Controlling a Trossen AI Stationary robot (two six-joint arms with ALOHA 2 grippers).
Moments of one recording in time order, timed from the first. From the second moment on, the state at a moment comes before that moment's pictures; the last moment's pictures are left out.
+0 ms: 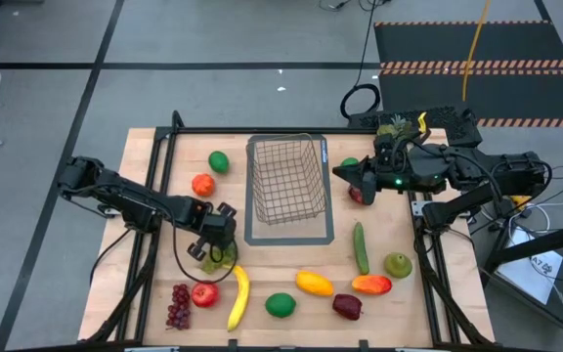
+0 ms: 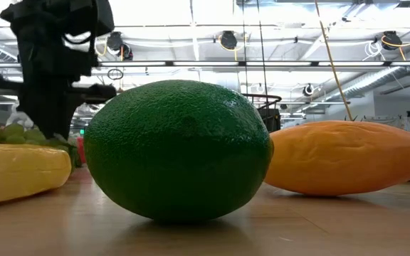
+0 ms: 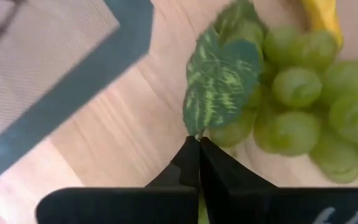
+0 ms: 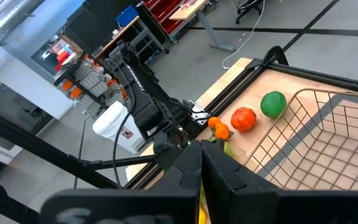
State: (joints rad) left arm -0.21 1.39 0.74 -0.66 -0.04 0.41; right arm 0.19 1.12 1.41 -0.57 0.40 0.81
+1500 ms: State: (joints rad) left arm -0.23 1.41 1.41 -0.97 -0.05 0.14; right arm 0.19 1.10 1.41 -0.69 0.39 0.59
